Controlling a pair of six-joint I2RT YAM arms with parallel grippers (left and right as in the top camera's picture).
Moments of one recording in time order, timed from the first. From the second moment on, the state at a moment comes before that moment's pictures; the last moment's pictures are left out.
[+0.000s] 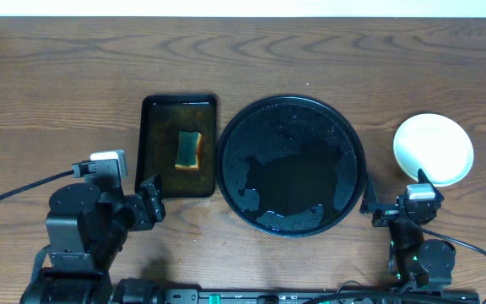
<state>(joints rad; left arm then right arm) -0.06 0.62 0.96 -1.00 0.06 -0.20 0.02 0.01 0.01 -0.07 -0.03 -0.04</state>
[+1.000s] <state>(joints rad) -0.04 0.23 0.50 -0.73 0.04 -0.20 0.02 0.01 0.01 -0.07 -0.03 -0.04</state>
